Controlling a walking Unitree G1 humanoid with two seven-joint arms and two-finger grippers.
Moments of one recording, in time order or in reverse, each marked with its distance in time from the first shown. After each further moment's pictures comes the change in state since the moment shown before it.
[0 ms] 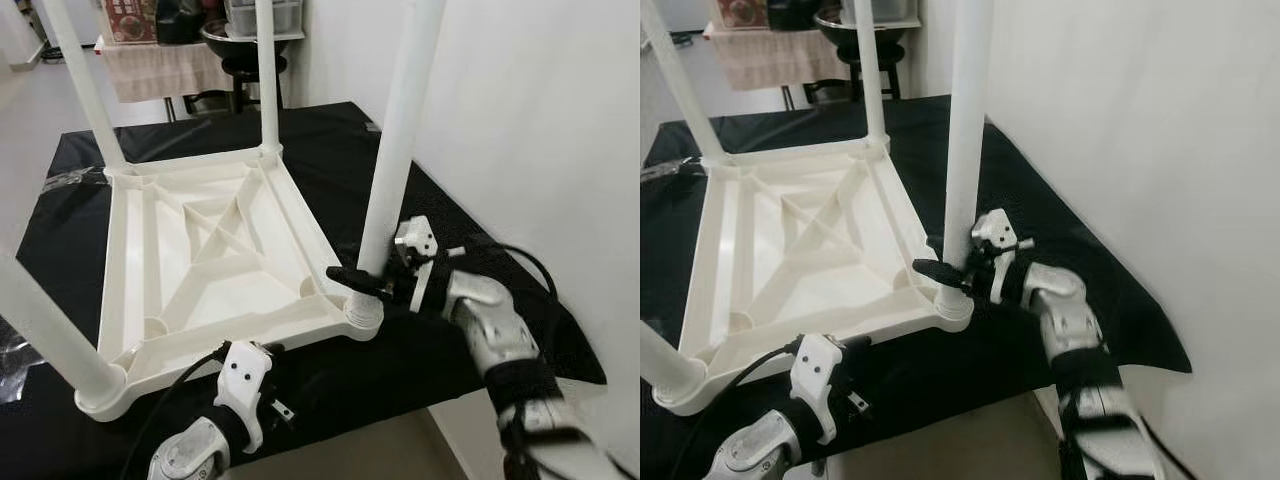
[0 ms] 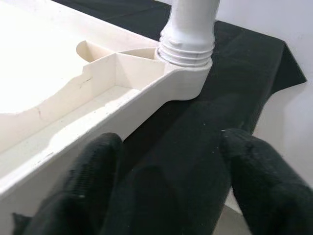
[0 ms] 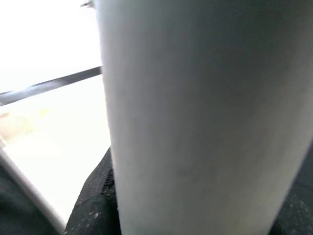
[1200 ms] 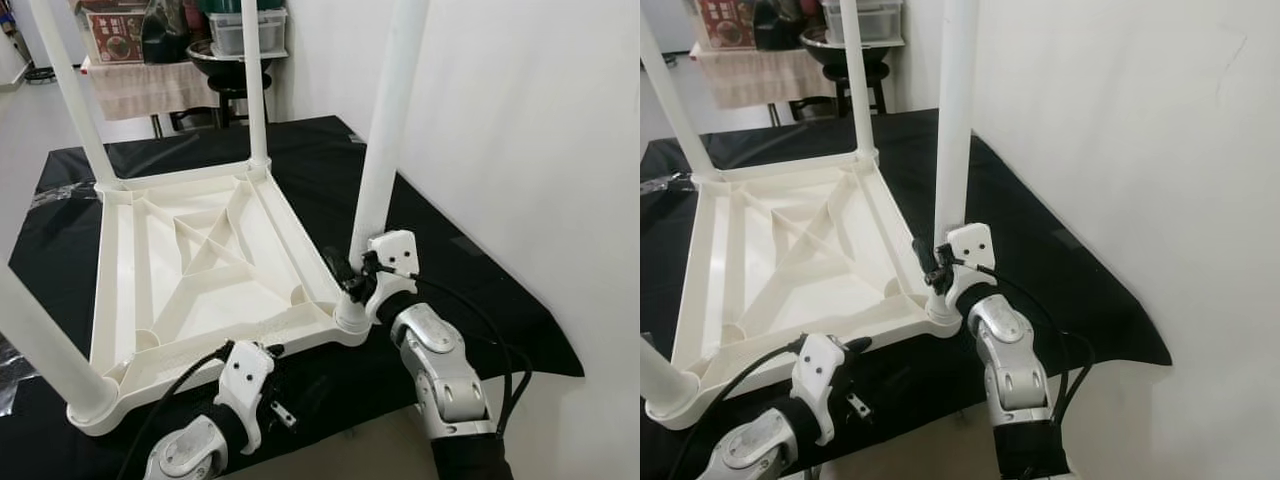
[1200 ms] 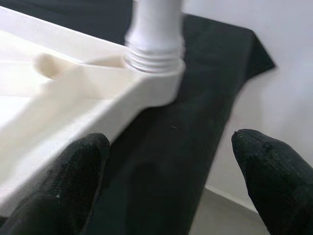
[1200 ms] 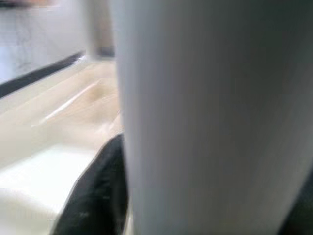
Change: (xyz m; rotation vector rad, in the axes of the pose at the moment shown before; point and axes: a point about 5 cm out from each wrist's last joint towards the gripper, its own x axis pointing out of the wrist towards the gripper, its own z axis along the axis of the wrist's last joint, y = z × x) left arm 0.001 -0.002 0.001 0.039 0.040 -0.091; right arm 0.017 0.043 0.011 0.048 -0.001 -0.228
